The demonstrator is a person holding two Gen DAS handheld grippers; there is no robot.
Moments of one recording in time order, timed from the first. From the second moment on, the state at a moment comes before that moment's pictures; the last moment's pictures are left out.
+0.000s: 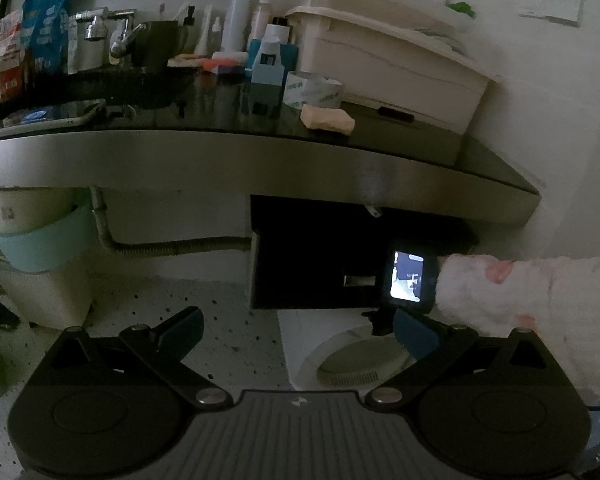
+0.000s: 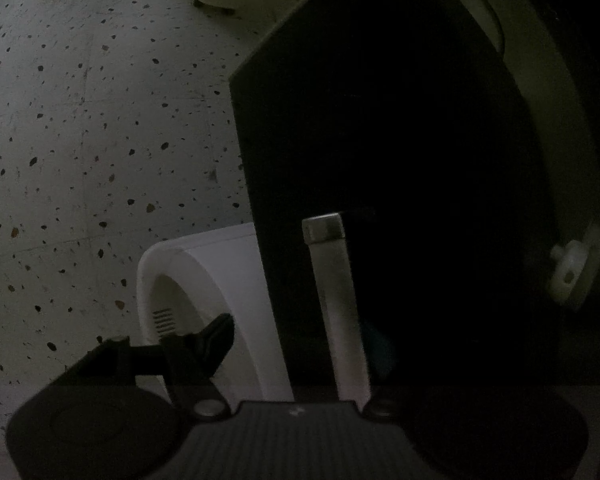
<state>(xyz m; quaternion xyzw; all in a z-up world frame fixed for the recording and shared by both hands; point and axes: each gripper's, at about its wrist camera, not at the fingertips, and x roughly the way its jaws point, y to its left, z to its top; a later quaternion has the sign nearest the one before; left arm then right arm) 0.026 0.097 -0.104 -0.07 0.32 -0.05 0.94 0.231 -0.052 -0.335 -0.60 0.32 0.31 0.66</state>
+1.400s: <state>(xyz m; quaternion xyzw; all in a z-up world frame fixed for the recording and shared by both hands) 0.025 0.104 -0.107 -0.08 0.33 -0.05 0.94 0.208 -0.062 -0.333 -0.55 0.32 0.32 0.70</state>
